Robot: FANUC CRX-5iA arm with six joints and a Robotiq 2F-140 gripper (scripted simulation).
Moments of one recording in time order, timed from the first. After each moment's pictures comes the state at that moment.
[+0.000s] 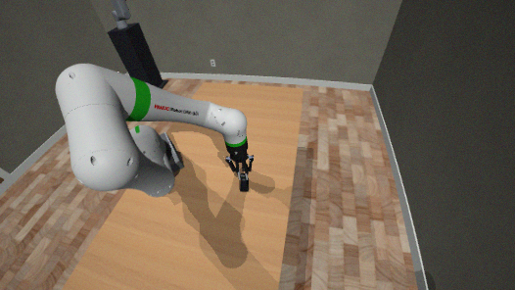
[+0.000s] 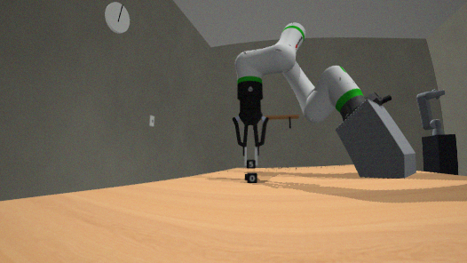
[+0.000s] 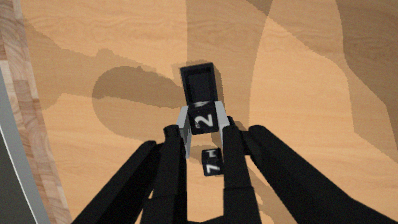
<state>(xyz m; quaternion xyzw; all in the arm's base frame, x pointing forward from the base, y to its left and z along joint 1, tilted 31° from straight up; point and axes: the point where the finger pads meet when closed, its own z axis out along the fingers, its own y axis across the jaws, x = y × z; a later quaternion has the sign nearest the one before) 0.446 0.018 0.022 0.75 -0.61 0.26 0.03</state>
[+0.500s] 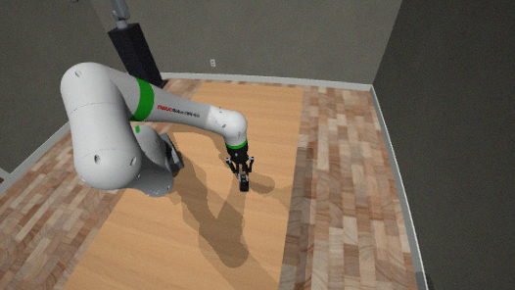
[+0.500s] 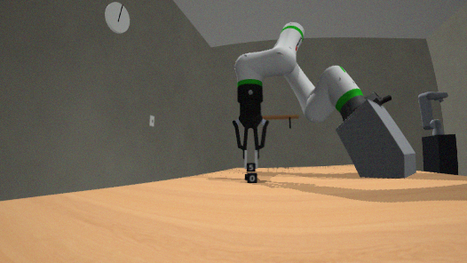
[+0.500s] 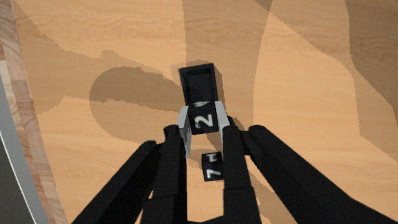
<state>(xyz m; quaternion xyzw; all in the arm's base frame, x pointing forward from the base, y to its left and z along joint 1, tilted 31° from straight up) 0.449 0.014 0.012 0.75 -0.61 0.26 0.03</state>
